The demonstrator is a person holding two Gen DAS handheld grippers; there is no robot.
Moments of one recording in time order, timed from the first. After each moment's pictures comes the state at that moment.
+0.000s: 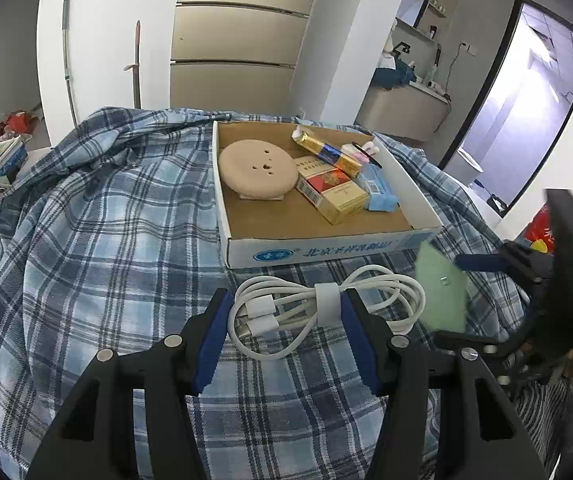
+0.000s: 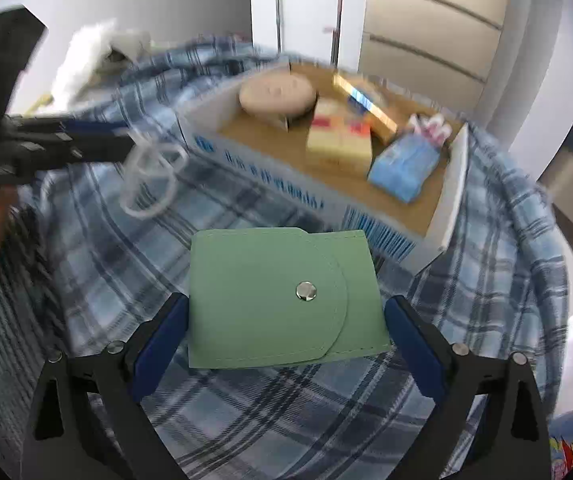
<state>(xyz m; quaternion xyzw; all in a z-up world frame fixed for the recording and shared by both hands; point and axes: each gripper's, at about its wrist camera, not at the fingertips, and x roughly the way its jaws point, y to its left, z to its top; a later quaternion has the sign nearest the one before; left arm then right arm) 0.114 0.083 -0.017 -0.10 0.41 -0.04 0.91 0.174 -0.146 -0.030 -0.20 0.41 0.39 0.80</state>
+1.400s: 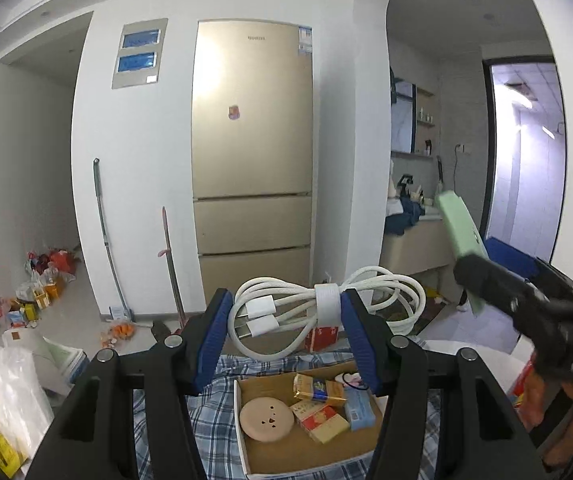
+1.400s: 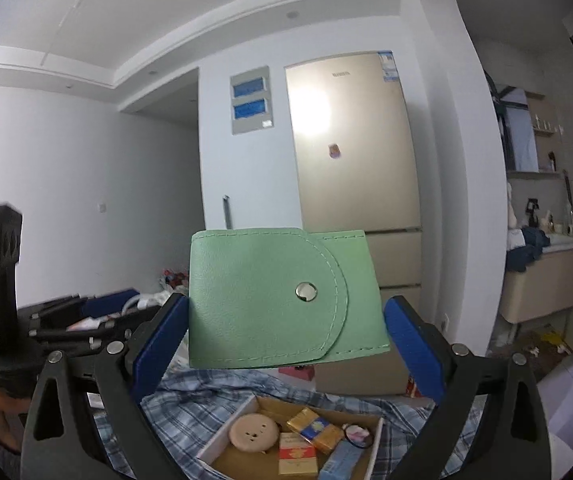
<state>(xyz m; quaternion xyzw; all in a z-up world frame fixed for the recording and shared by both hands) 0.137 0.041 0.195 -0.01 0.15 0.04 0.99 0.187 -0.161 0.200 0.02 0.08 0.34 0.94</state>
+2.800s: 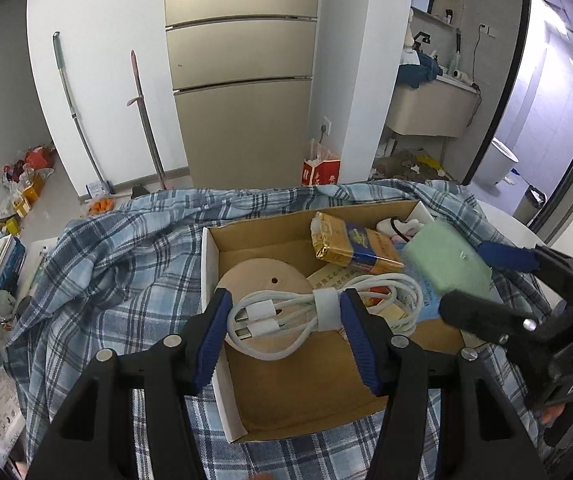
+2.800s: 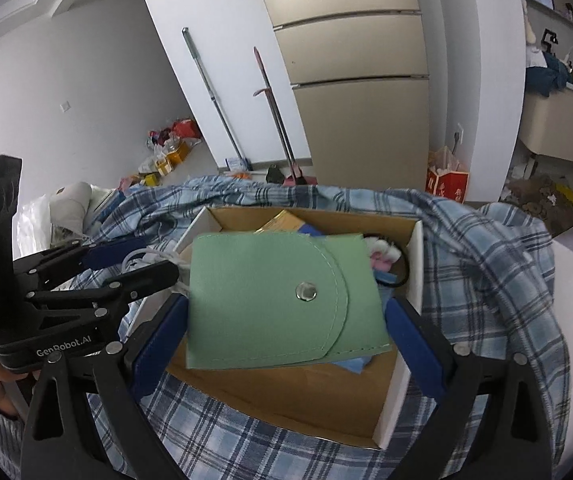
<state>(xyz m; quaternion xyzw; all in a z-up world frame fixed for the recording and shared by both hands) 0.252 0.073 0.014 -0.04 0.42 0.01 0.91 0.300 -0.123 0.028 -0.01 0.41 0.33 0.85</state>
